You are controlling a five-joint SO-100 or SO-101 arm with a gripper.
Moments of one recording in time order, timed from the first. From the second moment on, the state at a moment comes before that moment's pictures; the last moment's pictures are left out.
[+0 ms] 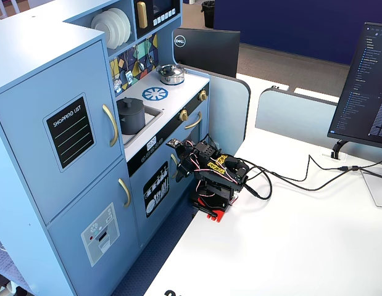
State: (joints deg) arm 2.5 182.3 171.9 77.6 -88.0
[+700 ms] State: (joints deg) arm 4.7 180.5 165.0 75.8 -88.6
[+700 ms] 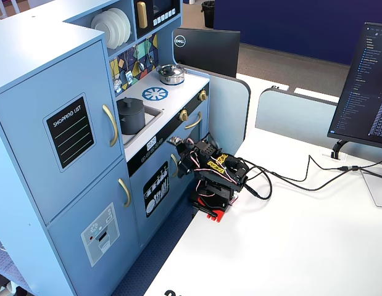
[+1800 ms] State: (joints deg) arm 5.6 147.4 128.9 10.3 -92.0
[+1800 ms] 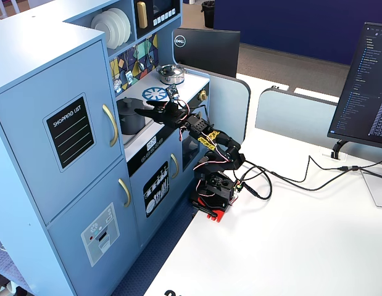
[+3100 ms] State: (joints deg) arm 2.6 119.0 111.8 3.0 -93.9
